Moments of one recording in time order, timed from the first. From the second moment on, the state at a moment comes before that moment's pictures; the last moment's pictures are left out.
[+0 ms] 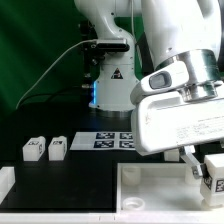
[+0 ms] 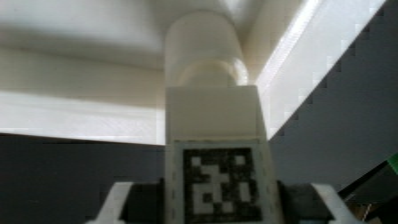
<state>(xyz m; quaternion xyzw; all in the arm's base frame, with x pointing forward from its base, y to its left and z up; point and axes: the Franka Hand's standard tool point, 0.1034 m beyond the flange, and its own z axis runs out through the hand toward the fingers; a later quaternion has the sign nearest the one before) 0.627 0.116 0.074 -0.95 -0.12 -0.27 0.07</state>
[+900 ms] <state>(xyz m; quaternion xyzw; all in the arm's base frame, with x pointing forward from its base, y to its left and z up) 0.627 0.116 0.074 -0.95 -0.12 -0.27 0.07</state>
